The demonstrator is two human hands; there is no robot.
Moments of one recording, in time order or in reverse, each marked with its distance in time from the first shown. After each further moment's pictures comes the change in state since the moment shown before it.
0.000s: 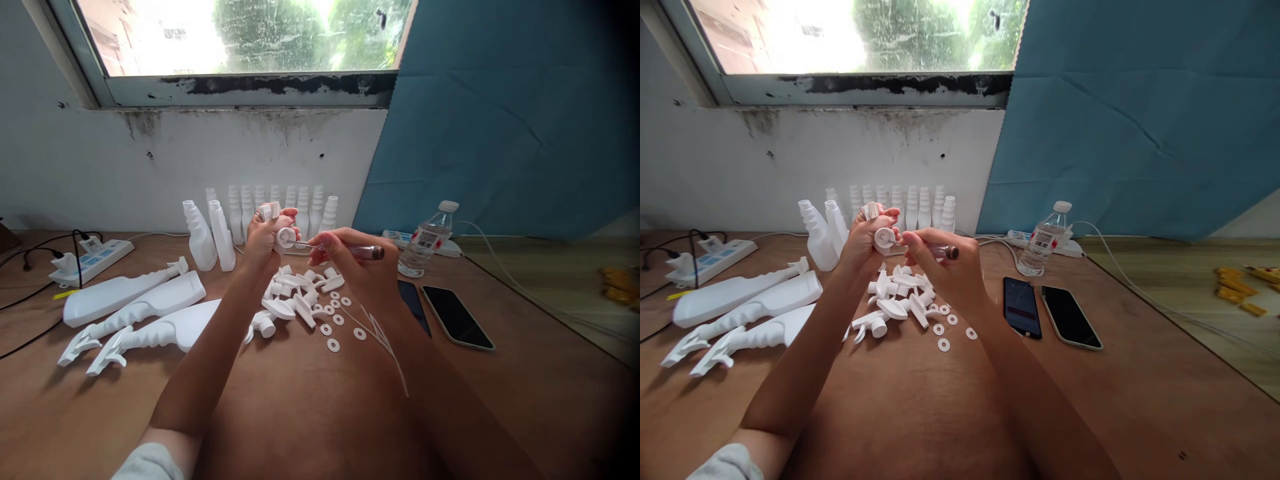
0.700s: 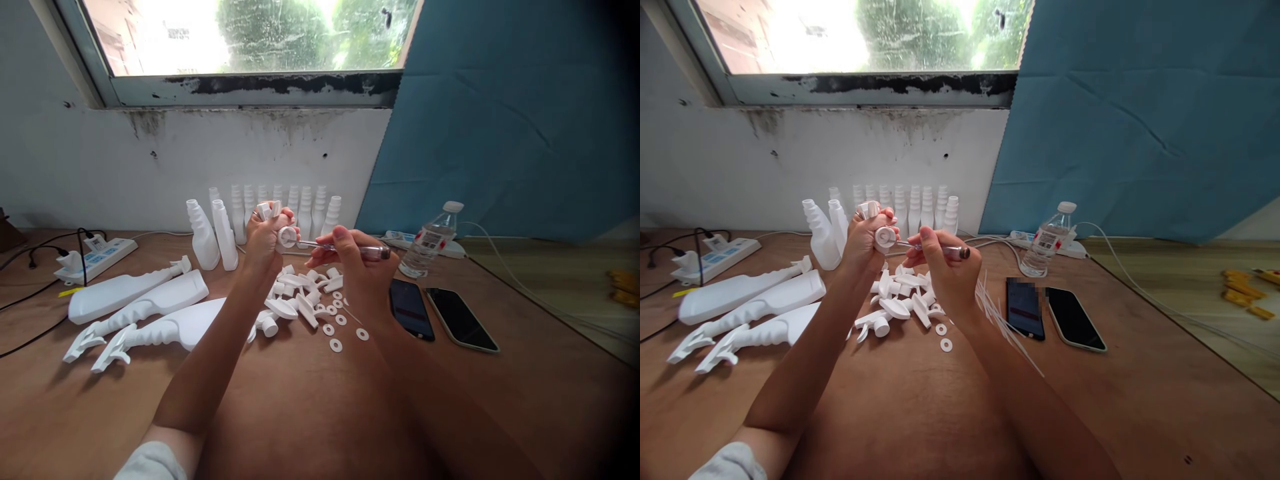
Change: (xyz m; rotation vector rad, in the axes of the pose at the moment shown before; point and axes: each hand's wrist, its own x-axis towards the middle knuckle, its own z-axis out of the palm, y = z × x) left_hand 0.001 -0.001 0.000 0.003 0.096 0.087; right_hand -0.004 0.004 0.023 0.282 0.260 0.210
